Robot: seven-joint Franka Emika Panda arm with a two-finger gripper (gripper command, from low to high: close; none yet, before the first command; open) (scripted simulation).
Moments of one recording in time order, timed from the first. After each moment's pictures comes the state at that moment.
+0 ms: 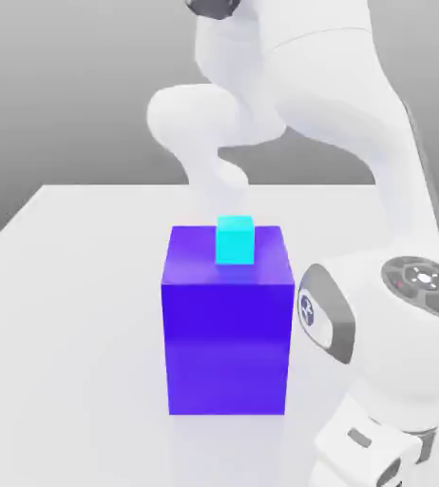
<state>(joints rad) 0.23 0.56 0.07 -2.14 -0.09 2.70 0.45</state>
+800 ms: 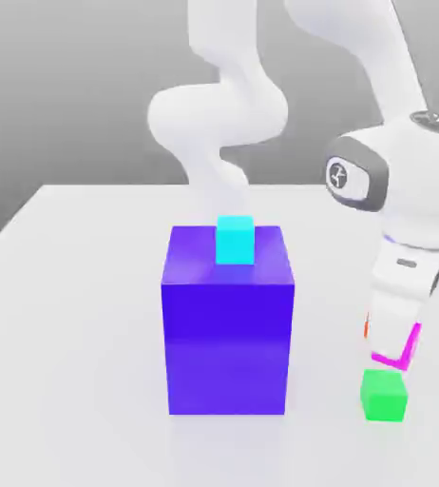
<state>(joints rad) 0.35 0.17 0.20 -2.61 -0.10 2.78 0.41</state>
